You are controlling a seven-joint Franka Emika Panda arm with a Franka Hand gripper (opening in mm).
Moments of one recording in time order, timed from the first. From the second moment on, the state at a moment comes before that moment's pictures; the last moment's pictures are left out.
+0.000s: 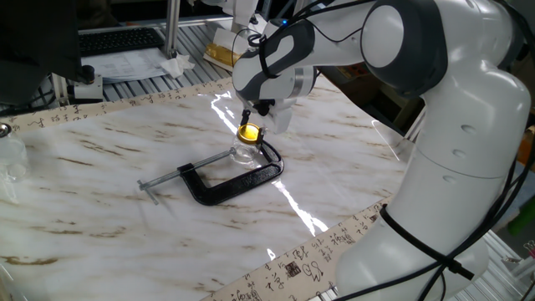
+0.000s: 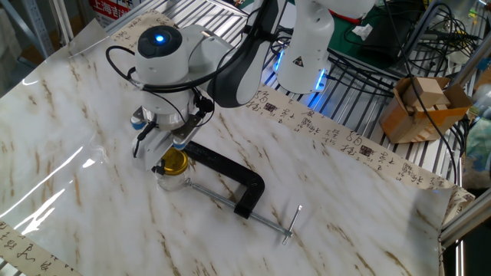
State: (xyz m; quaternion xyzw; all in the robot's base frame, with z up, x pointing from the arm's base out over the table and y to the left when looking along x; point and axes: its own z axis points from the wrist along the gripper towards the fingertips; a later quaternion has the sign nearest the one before) arm 0.542 -0.105 0.136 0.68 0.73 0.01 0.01
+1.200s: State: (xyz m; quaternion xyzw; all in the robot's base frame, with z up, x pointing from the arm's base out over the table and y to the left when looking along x) arm 0.542 -0.103 0.136 0.53 0.85 0.00 -0.01
